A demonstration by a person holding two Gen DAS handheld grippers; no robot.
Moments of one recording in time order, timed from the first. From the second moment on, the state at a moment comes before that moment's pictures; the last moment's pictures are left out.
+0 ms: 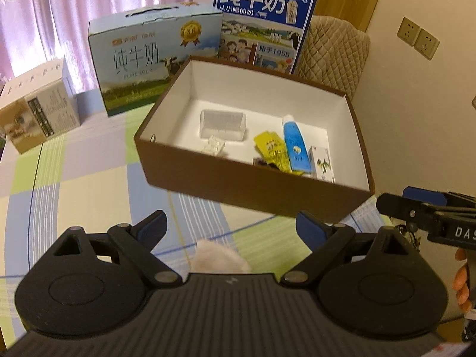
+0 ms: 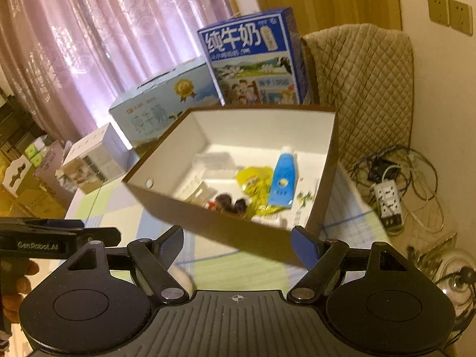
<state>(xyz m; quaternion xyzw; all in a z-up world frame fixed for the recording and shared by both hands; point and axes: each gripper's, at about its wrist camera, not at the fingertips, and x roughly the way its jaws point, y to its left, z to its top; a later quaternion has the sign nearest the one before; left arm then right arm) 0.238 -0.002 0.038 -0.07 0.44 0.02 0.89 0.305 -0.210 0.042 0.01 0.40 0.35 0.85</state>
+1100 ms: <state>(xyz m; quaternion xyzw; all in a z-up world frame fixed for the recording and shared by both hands) 0.160 0.021 -0.017 -0.09 0.50 0.06 0.86 0.238 -0.193 -0.024 -0.05 0.47 0.38 0.80</state>
